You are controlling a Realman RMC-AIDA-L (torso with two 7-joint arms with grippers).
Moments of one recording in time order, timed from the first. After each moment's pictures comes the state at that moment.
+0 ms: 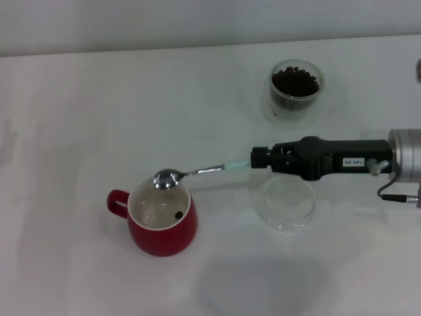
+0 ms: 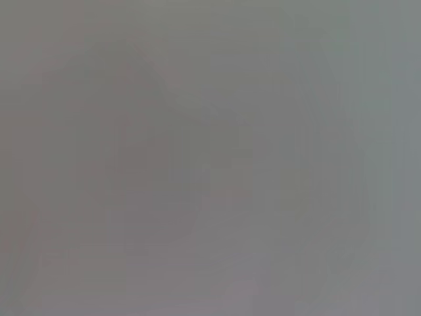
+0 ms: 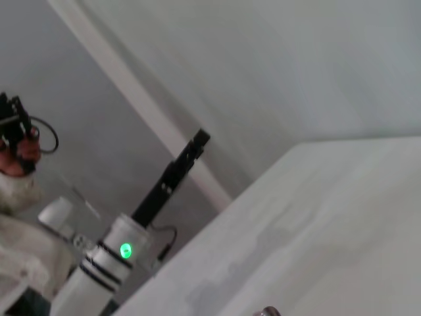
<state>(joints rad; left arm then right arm) -0.41 -2.08 2.71 0.15 -1.47 1.37 -0.36 0.71 2.00 -2.82 0.35 0.26 -1.76 1.43</state>
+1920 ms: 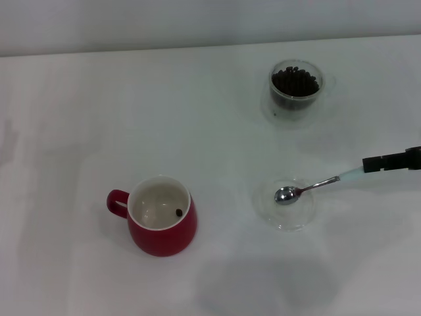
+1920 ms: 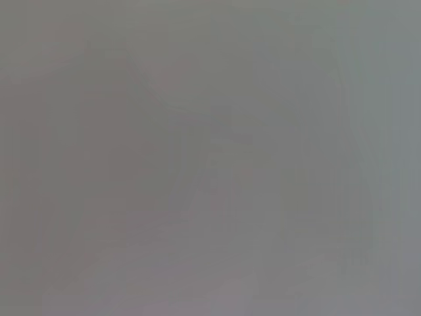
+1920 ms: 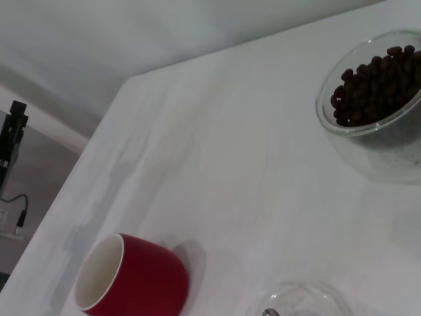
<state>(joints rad) -0.42 -2.08 2.71 0.15 -1.47 1.37 -0.36 0.67 1.81 -2.83 0.48 0.04 -1.79 1.78</state>
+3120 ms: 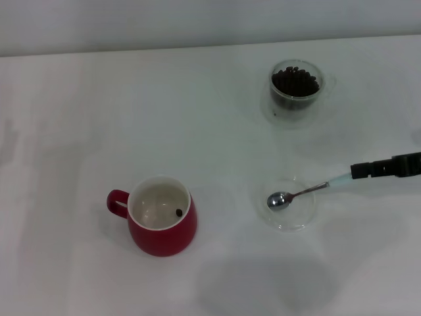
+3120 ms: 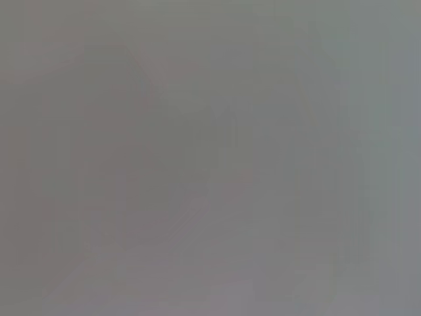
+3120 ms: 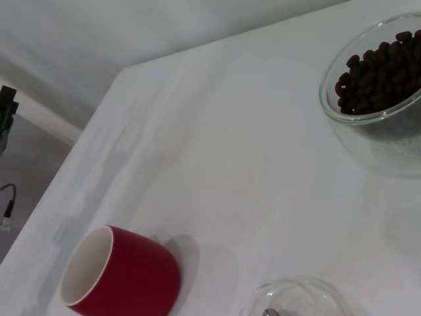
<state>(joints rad) -0.42 -2.08 2.71 0.15 -1.47 1.37 -0.36 0.68 1.84 -2.83 0.48 0.03 -1.74 1.75</state>
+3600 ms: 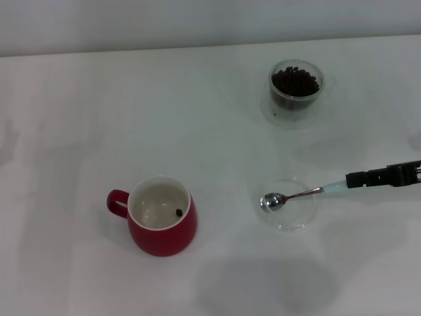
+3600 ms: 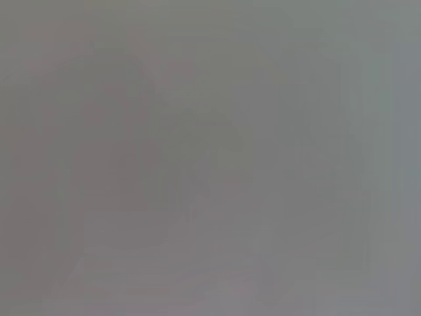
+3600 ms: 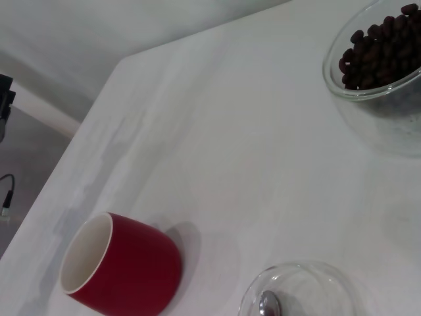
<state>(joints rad) -0.42 -2.08 2.71 0.15 -1.47 1.37 -0.36 0.67 1.86 -2.82 0.48 0.02 -1.73 1.74</state>
